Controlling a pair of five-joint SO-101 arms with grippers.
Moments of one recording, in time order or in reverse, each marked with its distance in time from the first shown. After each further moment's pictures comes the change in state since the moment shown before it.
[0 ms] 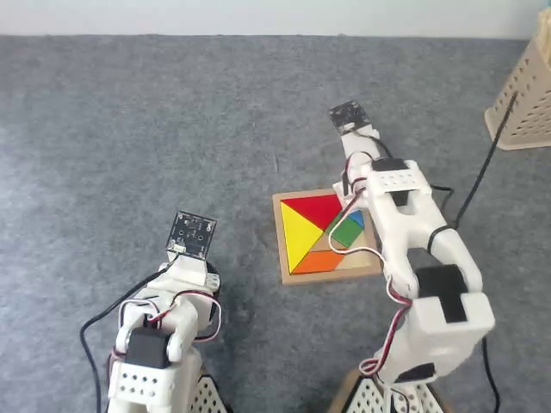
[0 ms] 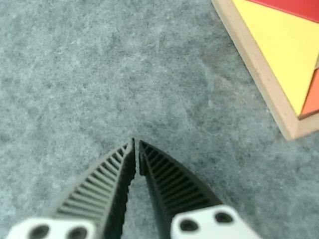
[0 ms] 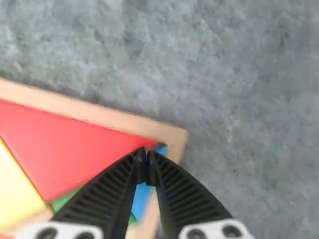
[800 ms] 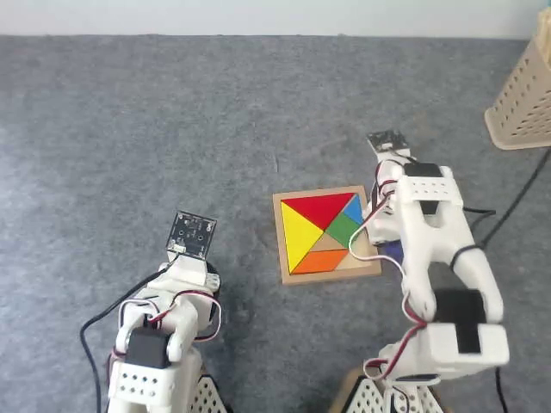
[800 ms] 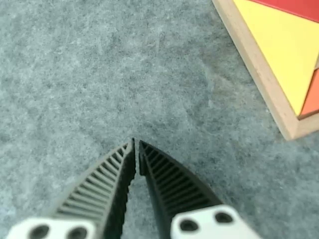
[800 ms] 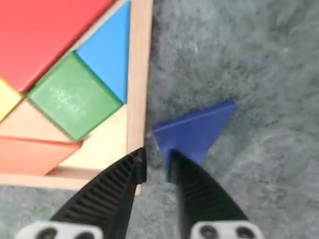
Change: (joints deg) left arm 0.0 0.0 0.0 0.0 0.0; right arm 6.3 -6.4 4.7 21.3 -5.8
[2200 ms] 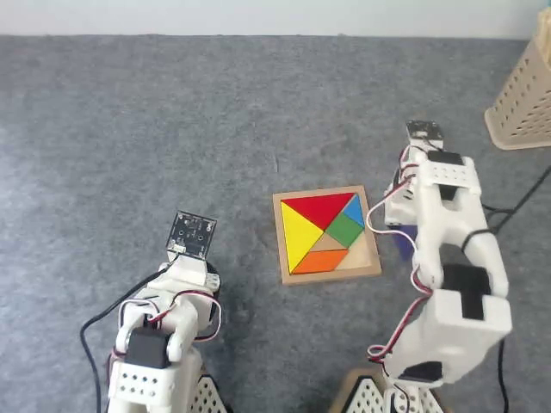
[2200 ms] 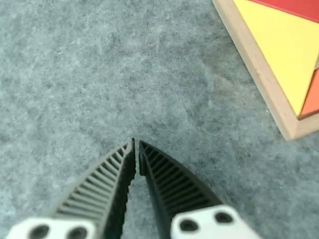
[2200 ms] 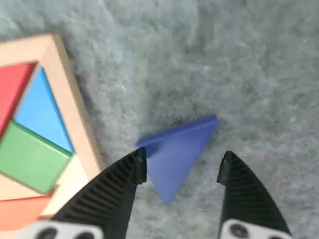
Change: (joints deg) left arm 0.0 0.0 0.0 0.0 0.0; right arm 5.8 9.5 -11.8 1.0 -8.7
